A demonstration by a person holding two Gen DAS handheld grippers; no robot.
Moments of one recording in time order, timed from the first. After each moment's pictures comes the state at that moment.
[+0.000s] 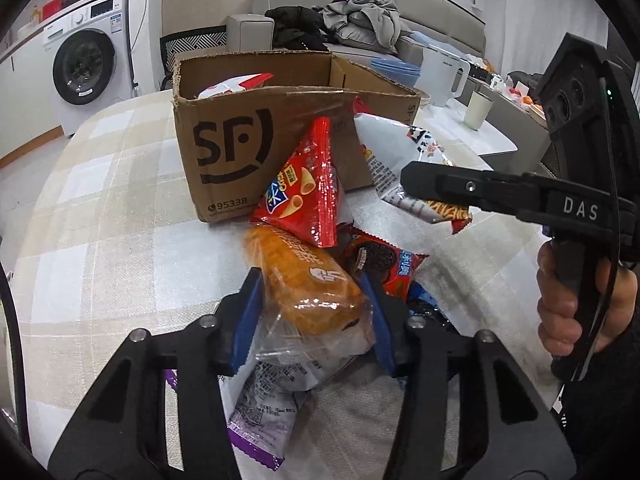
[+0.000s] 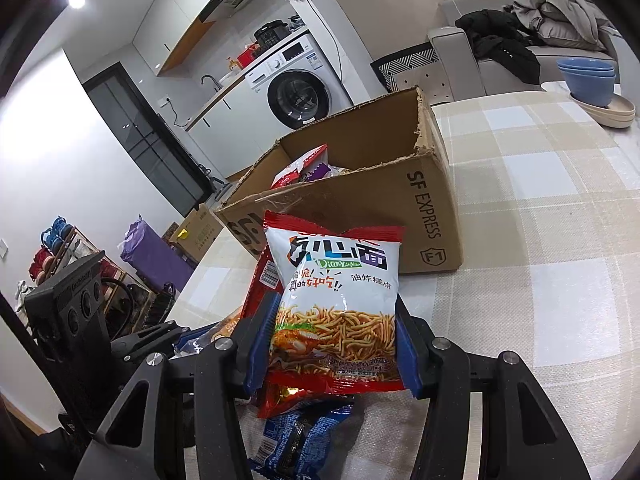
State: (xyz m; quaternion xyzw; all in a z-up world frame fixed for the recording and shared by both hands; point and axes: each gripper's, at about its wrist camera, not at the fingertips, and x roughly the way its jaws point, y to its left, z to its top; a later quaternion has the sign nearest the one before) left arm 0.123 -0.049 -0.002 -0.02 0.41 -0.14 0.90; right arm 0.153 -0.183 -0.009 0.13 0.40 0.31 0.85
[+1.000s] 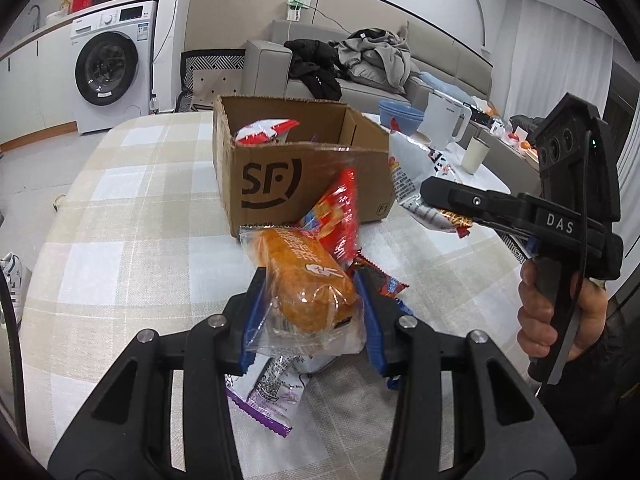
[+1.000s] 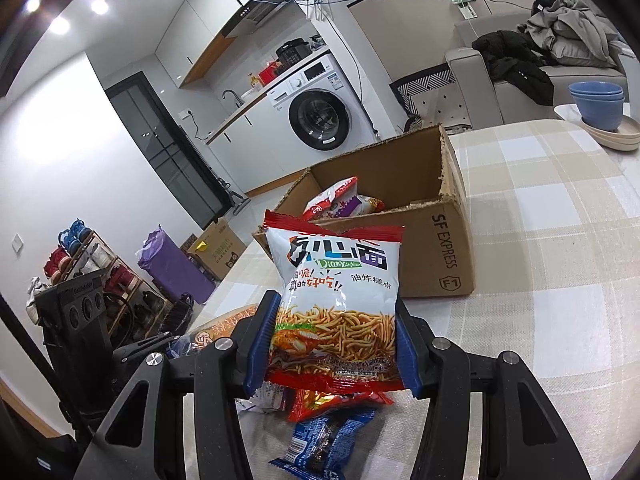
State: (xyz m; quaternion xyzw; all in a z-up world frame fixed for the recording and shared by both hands) left arm 0.064 -0.012 0.043 -0.07 0.35 -0.13 0.92; right arm 0.137 -0.194 0.021 0.14 0.35 0.34 0.86
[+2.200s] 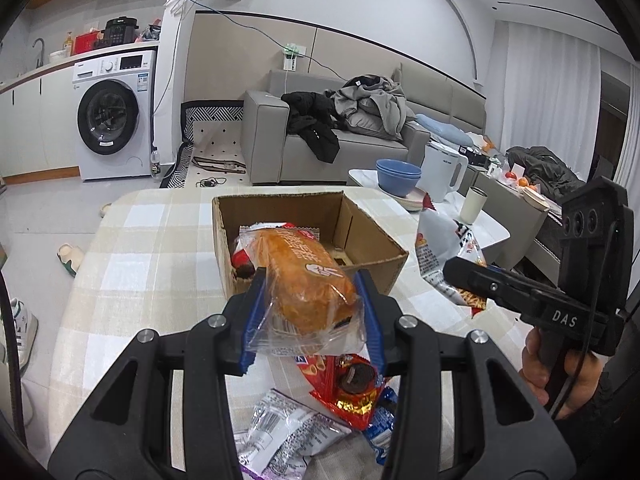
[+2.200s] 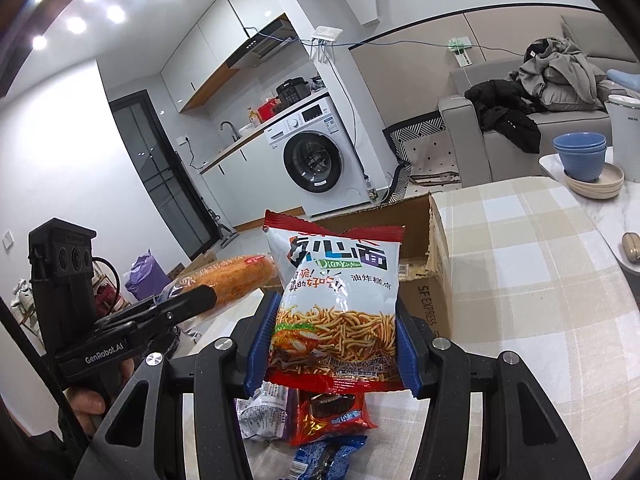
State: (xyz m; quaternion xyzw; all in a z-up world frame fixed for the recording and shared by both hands) left arm 0.078 -0.015 0.133 -0.07 0.27 -0.12 0.95; right arm 0.118 -0.205 0.068 0.13 0.28 0.31 0.90
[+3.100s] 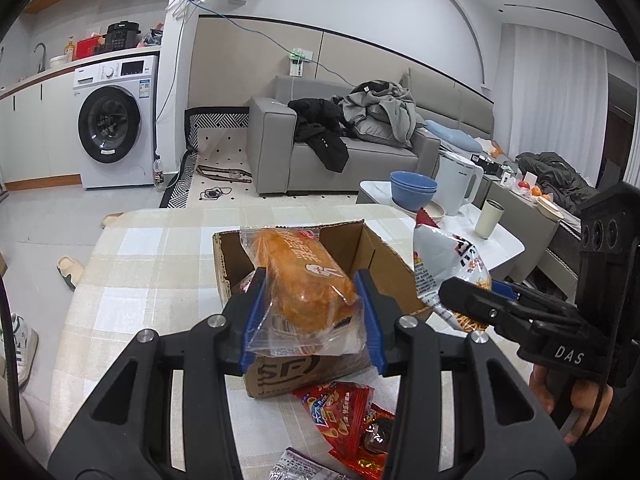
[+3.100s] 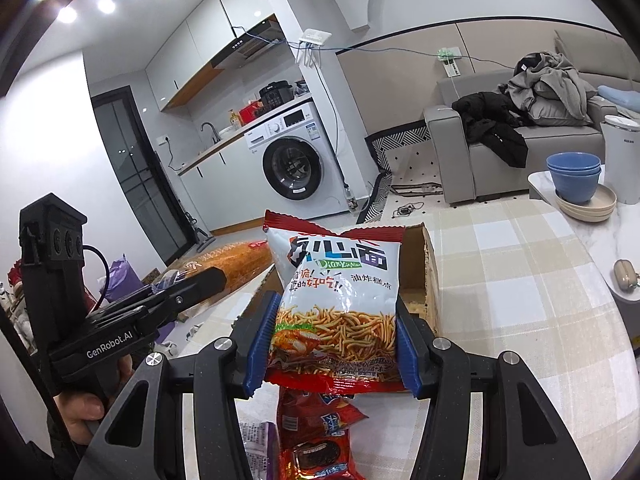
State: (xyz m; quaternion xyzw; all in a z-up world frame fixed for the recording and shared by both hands) left arm 0.167 -0.013 0.138 -0.06 0.26 -0.11 0.96; right arm 0.157 -0.175 0.077 0.11 0.28 0.27 0.92
